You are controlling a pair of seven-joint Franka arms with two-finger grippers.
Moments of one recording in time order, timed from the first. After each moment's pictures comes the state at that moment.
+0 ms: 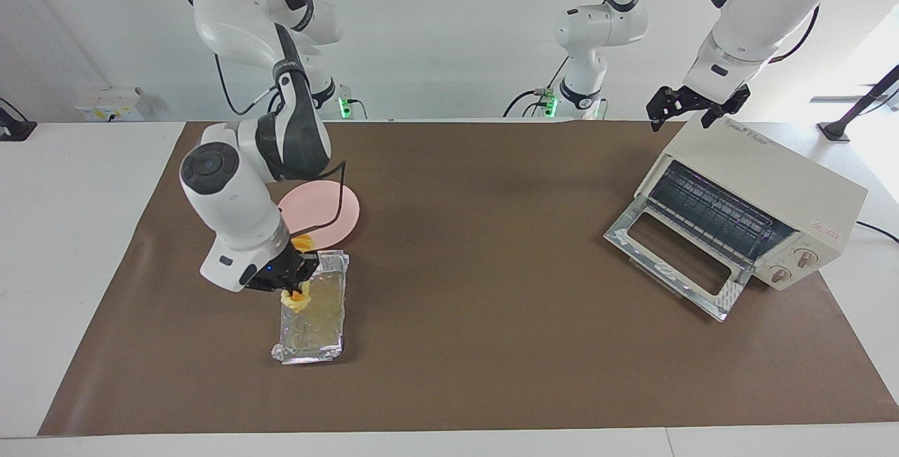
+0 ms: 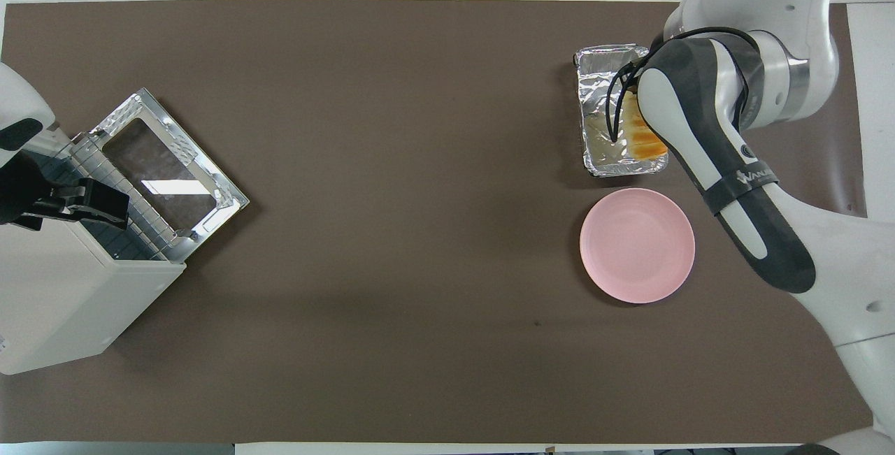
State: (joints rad) left arm 0.05 -0.06 -0.17 -1.65 0.05 1.42 -0.06; right arm 0.02 0.63 0.14 -1.27 -0.08 1.93 -0.15
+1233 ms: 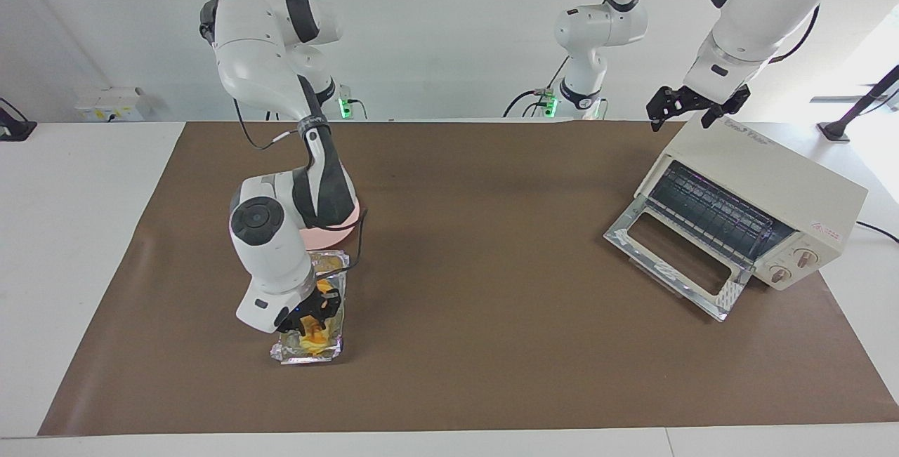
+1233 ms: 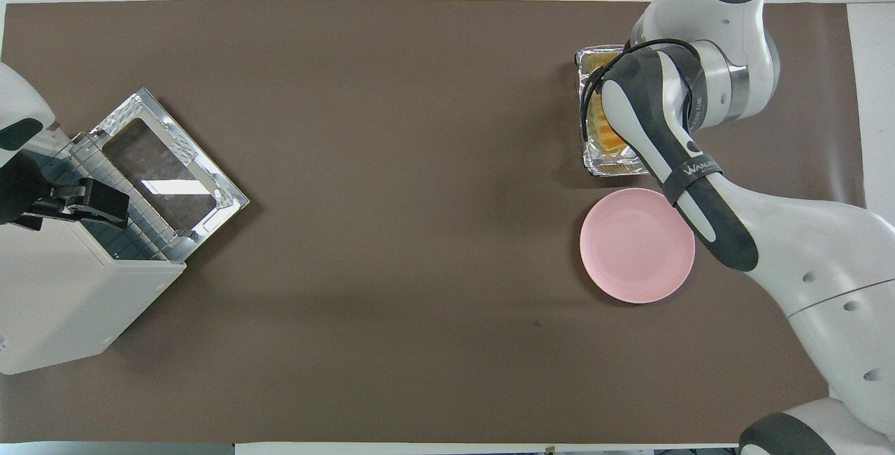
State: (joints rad) left arm 0.05 -0.06 -0.17 -1.65 0.05 1.42 -0.06; right arm 0.06 0.70 0.11 -1.25 -0.13 1.99 -0.13
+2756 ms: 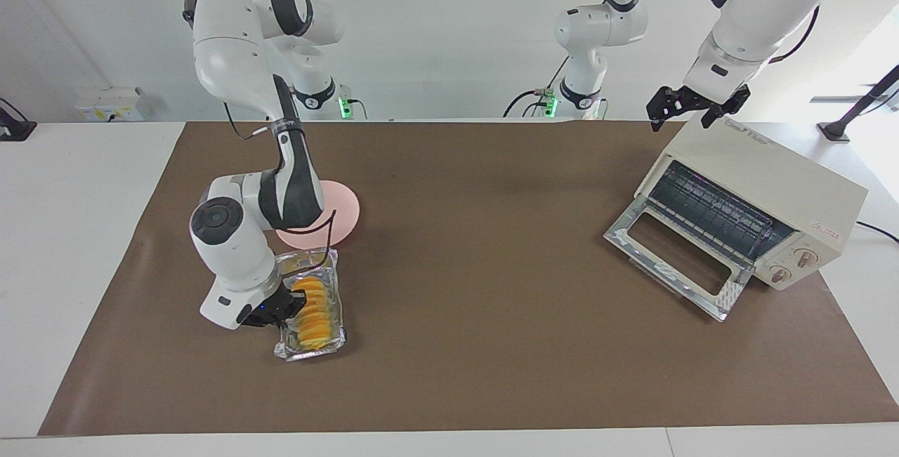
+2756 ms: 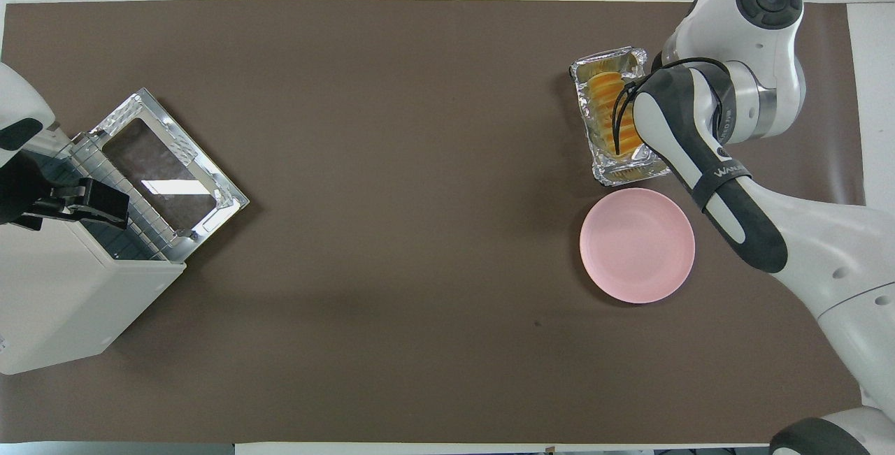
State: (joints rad) left arm 0.05 -0.06 -0.17 -1.65 0.05 1.42 -0.06; right arm -0.02 0.65 0.13 -1.40 -0.13 2.10 -0.19
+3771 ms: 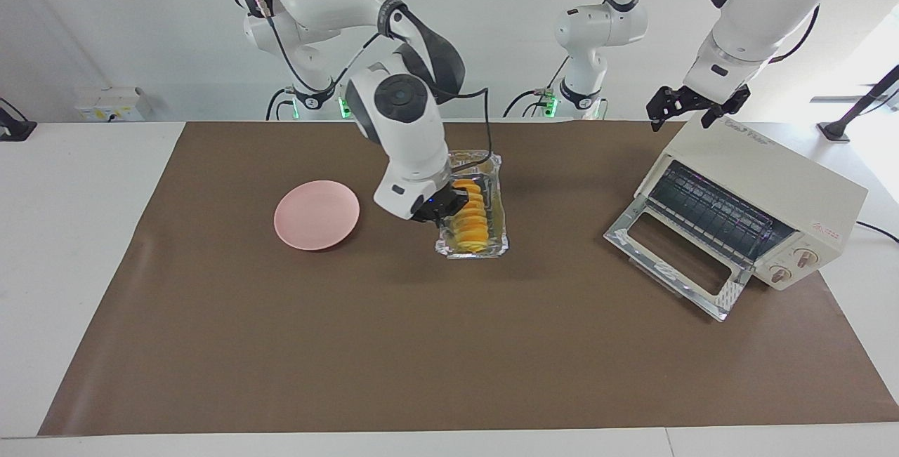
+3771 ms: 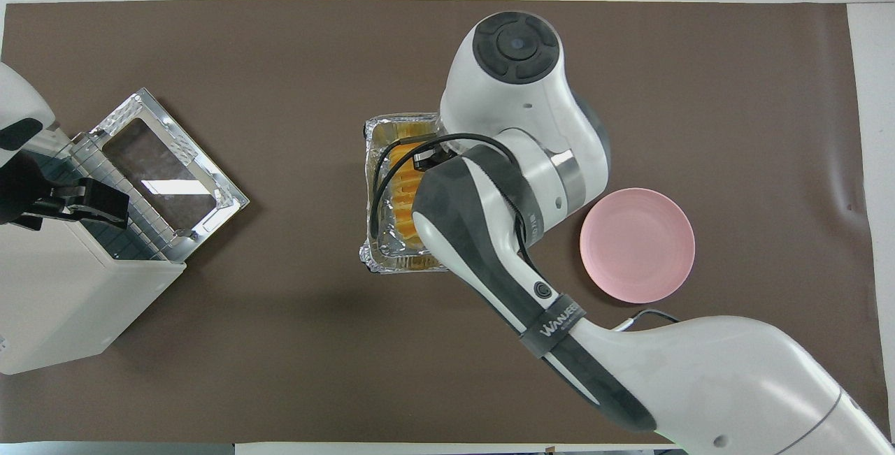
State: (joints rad) left arm 0.05 -0.06 -0.17 -1.65 0.05 1.42 -0.06; right arm 0.39 0.51 0.22 -1.38 0.05 1.89 0.42
